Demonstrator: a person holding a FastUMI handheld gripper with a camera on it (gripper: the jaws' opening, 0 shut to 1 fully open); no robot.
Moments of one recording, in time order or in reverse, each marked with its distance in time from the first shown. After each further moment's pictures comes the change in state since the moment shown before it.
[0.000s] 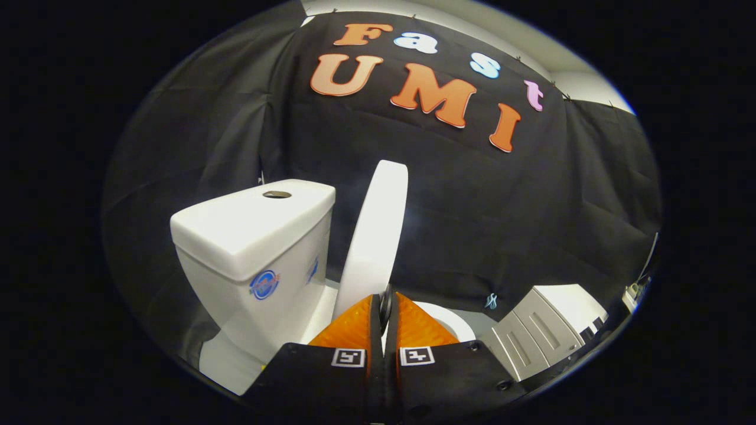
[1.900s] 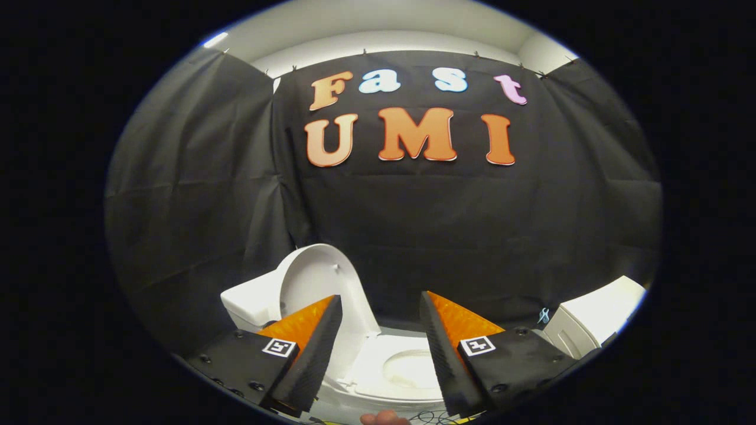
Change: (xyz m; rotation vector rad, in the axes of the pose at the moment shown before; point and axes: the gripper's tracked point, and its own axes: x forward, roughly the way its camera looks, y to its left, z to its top) arm -0.059 -0.192 0.073 0.298 -0.259 0.248
